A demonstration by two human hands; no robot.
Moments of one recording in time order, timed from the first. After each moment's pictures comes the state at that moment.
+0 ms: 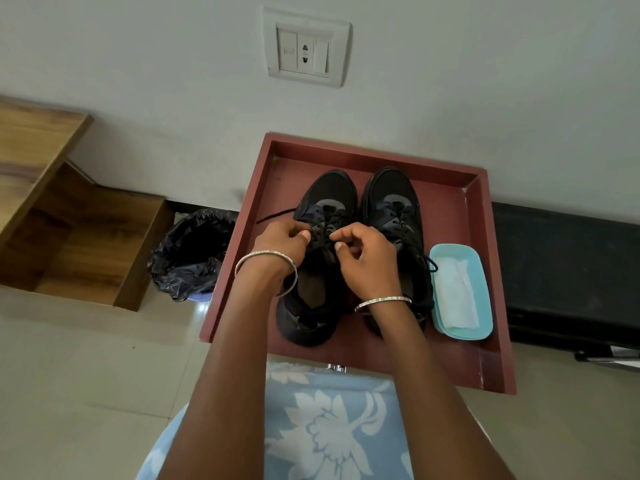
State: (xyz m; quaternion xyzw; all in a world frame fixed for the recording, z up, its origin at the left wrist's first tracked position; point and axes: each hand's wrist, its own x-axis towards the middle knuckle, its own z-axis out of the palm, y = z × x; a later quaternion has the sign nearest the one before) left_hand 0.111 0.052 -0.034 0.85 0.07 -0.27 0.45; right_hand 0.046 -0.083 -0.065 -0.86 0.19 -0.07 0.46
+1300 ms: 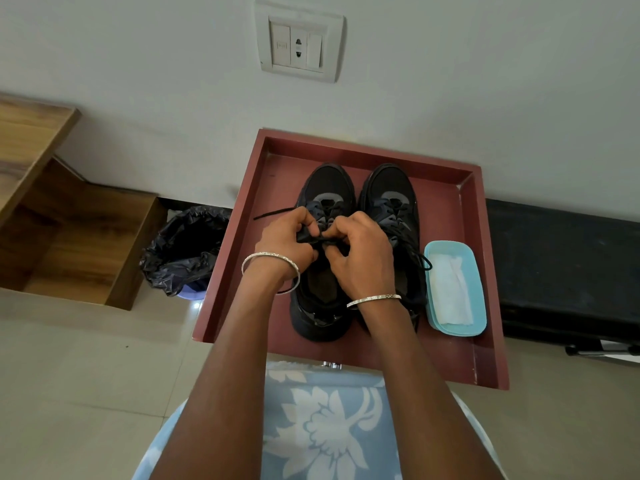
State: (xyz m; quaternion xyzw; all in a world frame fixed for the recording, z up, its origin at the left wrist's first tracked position) left_hand 0.104 0.045 -0.029 0.87 -0.04 -0.23 0.44; right_hand 0.048 -0.083 -0.056 -0.94 0.10 -0.12 0.32
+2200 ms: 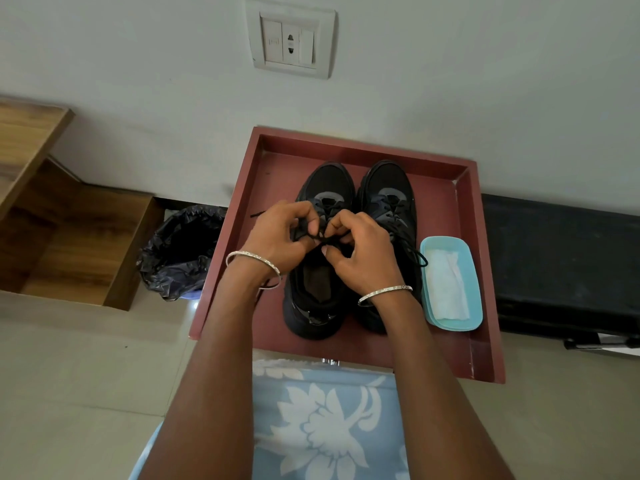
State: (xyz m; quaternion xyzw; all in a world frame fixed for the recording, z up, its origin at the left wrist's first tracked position) left_hand 0.109 0.052 -0.029 0.86 -0.21 -0.18 0.42; right_hand 0.041 -0.099 -0.052 -0.91 0.09 -0.06 0.39
